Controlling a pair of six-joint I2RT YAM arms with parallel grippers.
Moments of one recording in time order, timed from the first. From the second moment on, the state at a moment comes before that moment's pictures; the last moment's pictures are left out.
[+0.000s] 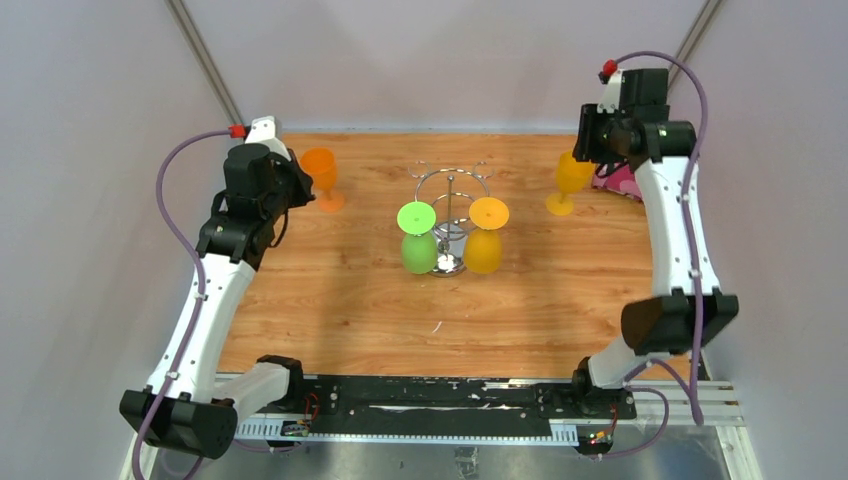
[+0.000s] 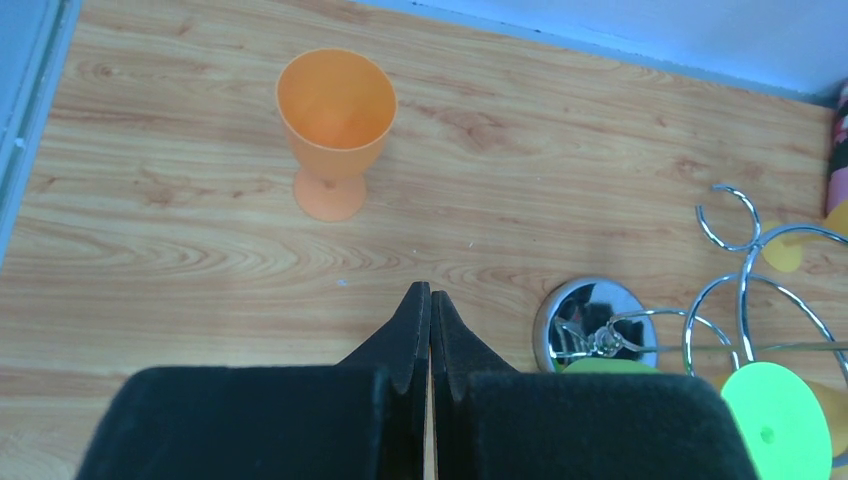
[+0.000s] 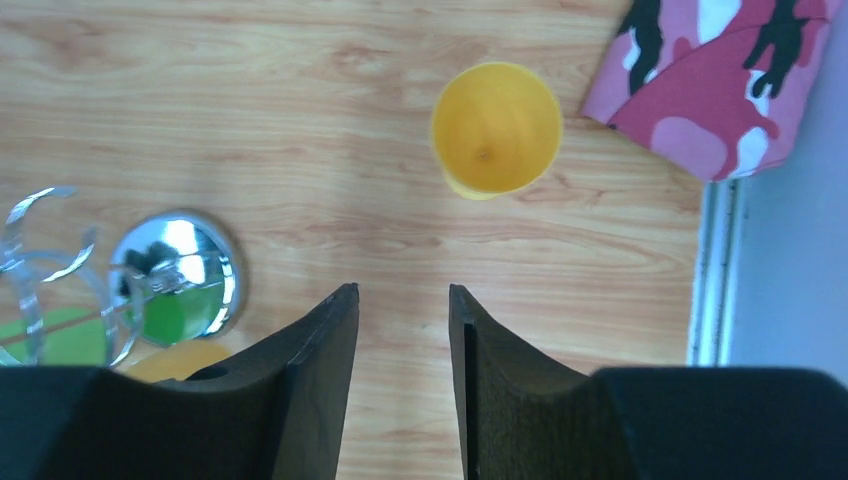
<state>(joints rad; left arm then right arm) -0.16 1.07 1.21 -0.52 -0.07 -0.30 0.02 1.65 1.97 -1.05 -0.05 -0.02</state>
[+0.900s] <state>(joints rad) -0.23 0.94 1.15 -0.40 0.19 -0.32 0.04 0.84 1.23 -0.65 -0.40 0.25</state>
